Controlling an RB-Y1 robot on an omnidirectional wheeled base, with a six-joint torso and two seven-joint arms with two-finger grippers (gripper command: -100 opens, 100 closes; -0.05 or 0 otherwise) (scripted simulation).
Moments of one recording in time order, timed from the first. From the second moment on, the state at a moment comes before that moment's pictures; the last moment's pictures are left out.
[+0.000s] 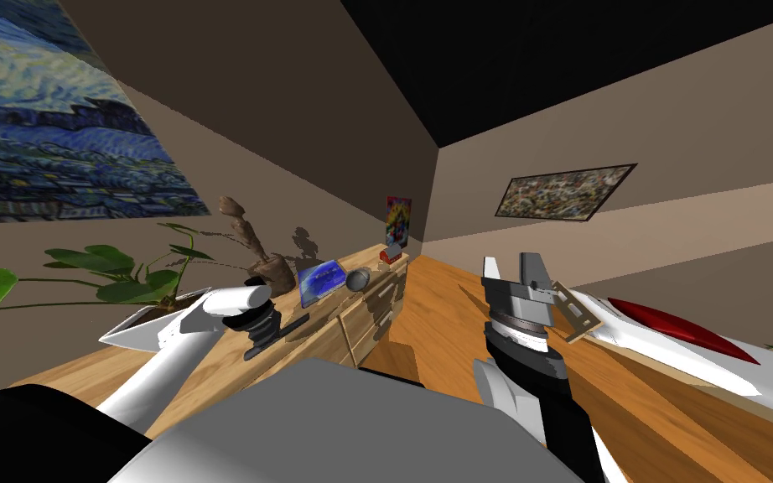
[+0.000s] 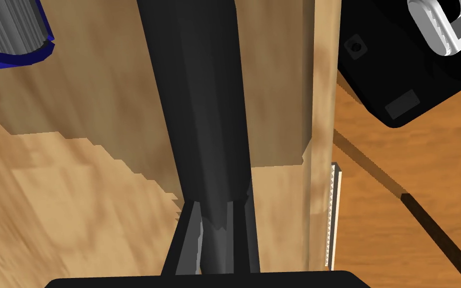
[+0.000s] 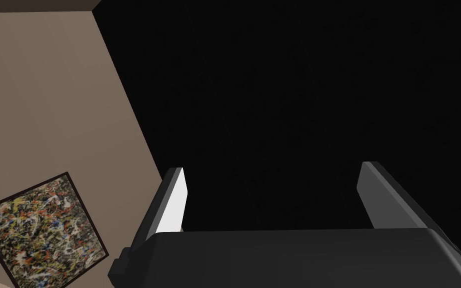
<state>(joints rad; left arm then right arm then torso) 0.23 0.66 0.55 -1.87 0.68 1.86 0.55 0.46 0.02 0.01 -2.39 0.07 -0.57 0.05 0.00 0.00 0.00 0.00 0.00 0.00</state>
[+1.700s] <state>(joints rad) 0.23 0.77 0.61 -1.82 0.73 1.80 0.56 0.46 0.02 0.01 -2.39 0.07 -0.57 0.05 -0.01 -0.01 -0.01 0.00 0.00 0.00</state>
